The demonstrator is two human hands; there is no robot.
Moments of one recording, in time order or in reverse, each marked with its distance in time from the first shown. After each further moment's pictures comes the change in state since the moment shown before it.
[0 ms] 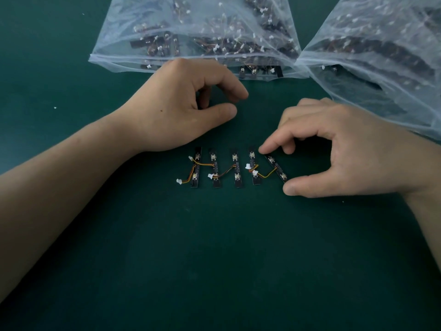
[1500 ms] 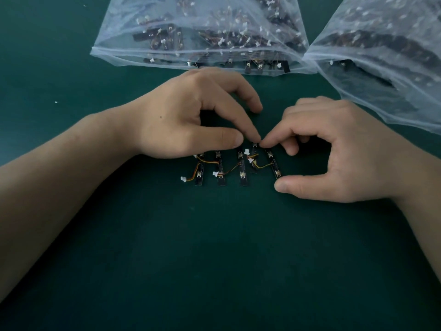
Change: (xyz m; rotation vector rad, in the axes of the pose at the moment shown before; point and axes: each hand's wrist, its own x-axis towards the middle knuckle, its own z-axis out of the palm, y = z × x) left_hand -0.002 0.000 -0.004 -0.127 -0.296 0.184; right_hand 0.006 -0.001 0.014 -0.052 0.131 -0.089
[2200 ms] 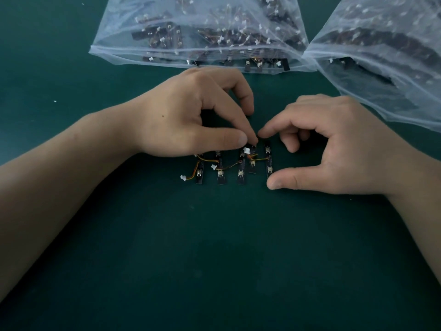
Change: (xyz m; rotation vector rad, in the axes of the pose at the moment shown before) left_hand 0.000 0.003 0.002 -0.017 -0.004 -0.006; right_hand 0.002 -0.003 0.002 0.040 0.064 0.042
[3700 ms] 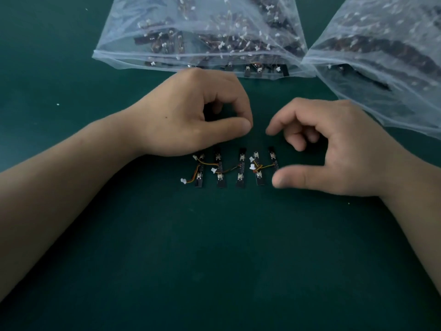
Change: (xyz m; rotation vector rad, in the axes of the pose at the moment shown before) left_hand 0.002 -0.001 0.003 0.026 0.160 -0.084; right_hand -0.001 0.006 -0.001 -0.002 0.068 0.020
